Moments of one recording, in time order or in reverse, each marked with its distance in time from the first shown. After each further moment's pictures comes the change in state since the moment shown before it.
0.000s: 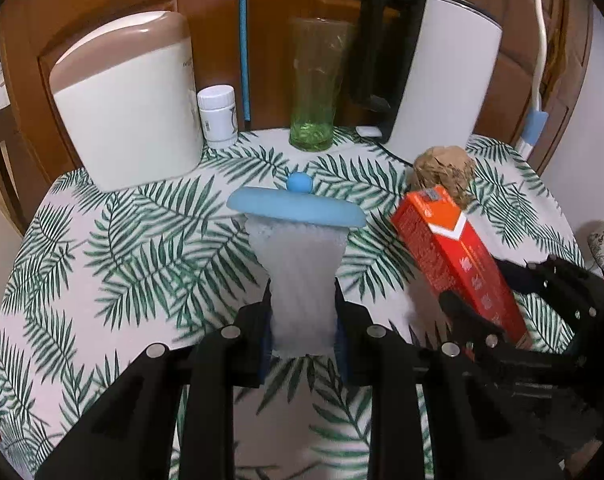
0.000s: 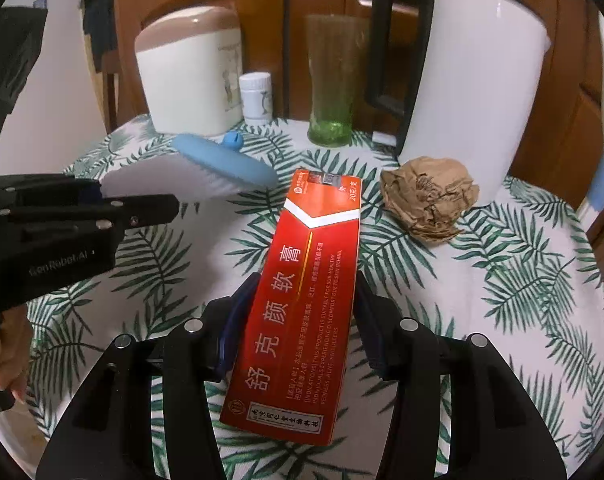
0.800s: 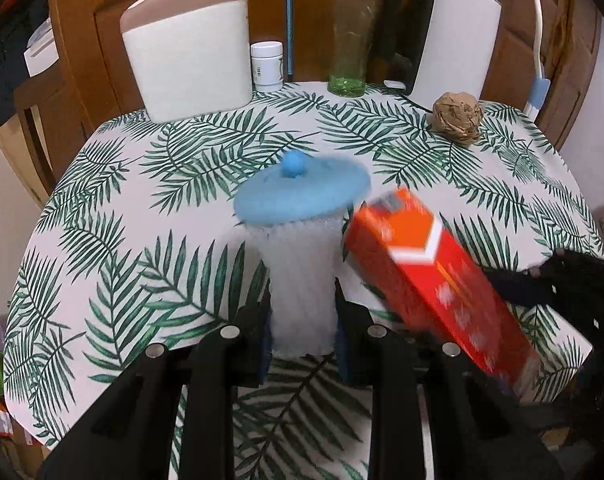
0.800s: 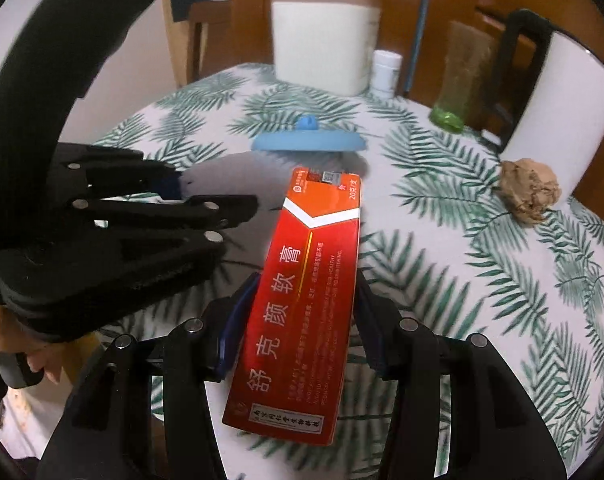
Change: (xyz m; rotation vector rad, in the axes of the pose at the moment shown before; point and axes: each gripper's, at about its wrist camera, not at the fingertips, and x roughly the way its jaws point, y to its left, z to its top) left arm -0.034 0.027 -0.073 -0.032 0.062 0.073; right arm -0.022 0.100 -0.040 -0.185 0.094 0.157
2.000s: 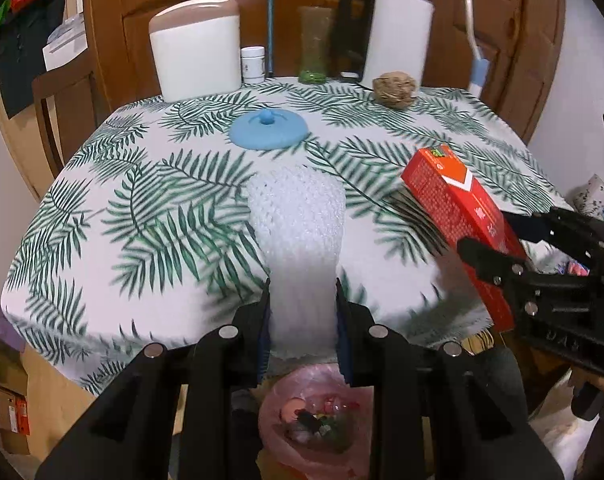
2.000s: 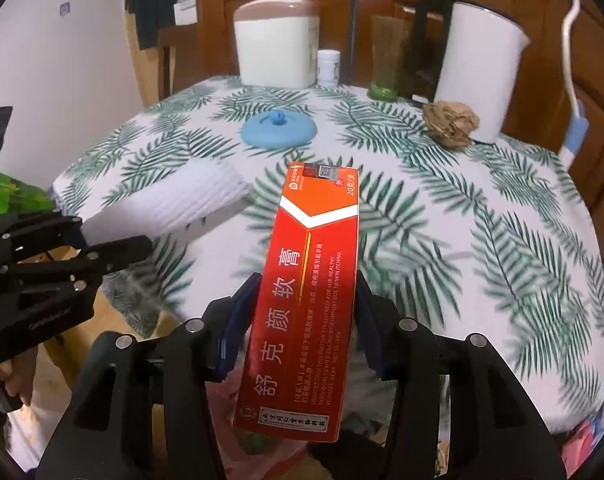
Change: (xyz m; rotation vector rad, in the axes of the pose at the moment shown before) left arm -0.082 -0.031 -0.115 0.007 -0.073 -0.050; right arm -0.078 0.006 -0.094 0.144 -0.069 -0.082
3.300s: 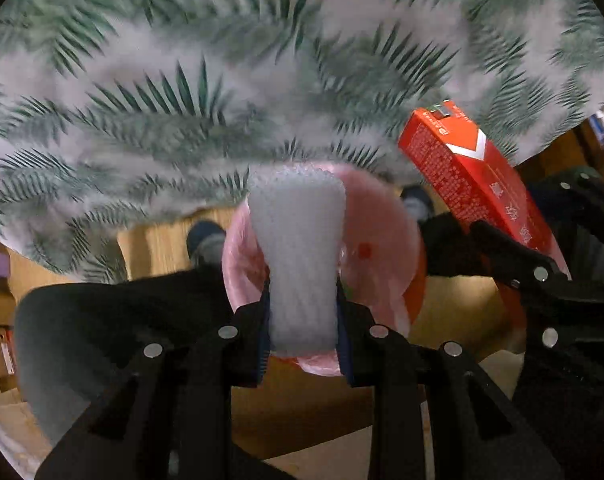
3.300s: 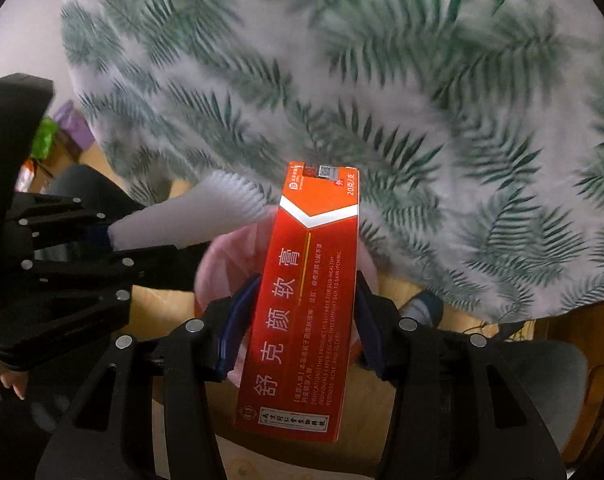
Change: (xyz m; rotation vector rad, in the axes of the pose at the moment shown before) left arm 0.155 -0.020 -0.233 0.015 0.495 0.003; right arm 0.117 0.060 -0.227 0.013 0.333 0.068
